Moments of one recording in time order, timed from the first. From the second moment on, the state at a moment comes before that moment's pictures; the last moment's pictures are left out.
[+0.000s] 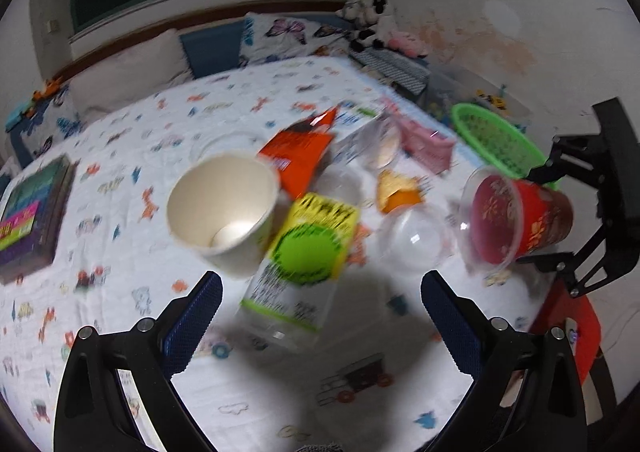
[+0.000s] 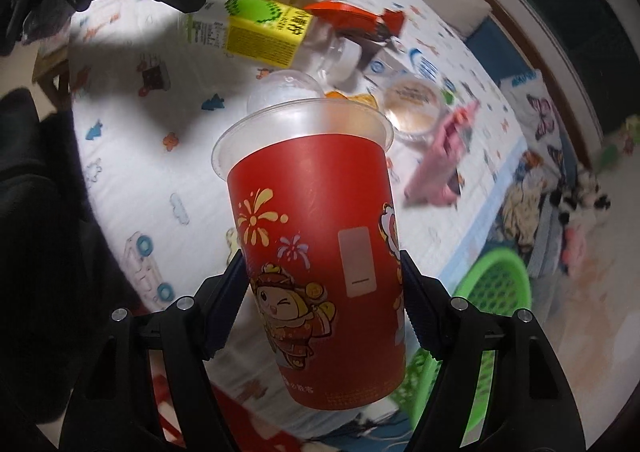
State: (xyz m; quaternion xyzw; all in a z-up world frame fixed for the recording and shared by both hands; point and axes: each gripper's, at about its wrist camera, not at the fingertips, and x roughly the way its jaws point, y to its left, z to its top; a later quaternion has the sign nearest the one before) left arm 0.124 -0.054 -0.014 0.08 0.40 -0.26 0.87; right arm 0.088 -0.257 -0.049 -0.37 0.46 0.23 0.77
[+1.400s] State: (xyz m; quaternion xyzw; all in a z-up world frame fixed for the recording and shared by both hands) left arm 0.260 -0.143 -0.036 0.21 0.46 -0.17 0.84; right arm 0.085 -0.326 -0.062 -0.12 0.46 0.16 0.86
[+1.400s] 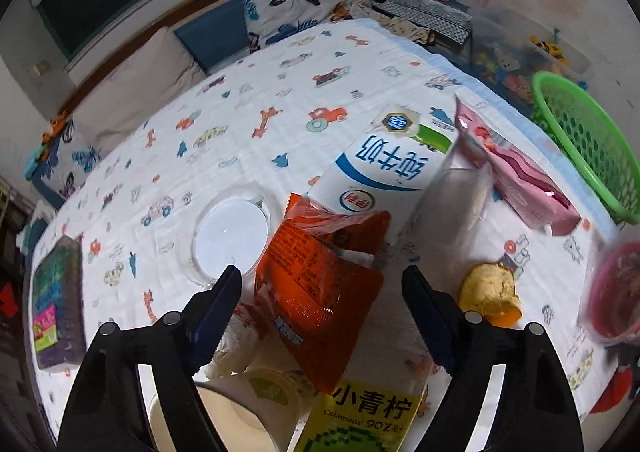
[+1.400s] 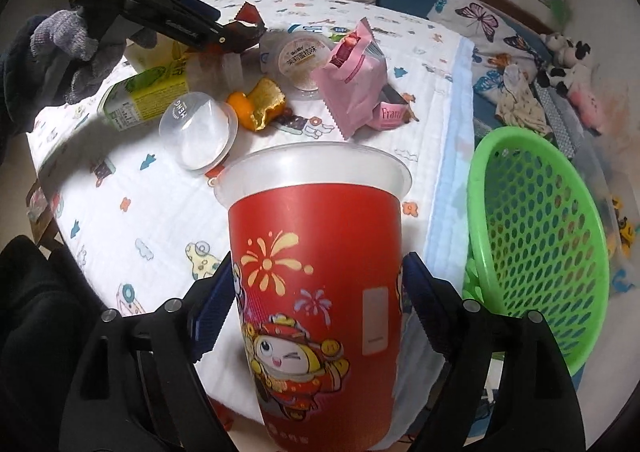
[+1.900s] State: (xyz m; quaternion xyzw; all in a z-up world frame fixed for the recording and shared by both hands) left arm 0.248 -0.131 -0.004 0.17 0.44 -0.18 0.86; right arm 0.073 -0.338 -0.040 -0.07 0.43 0.16 0.88
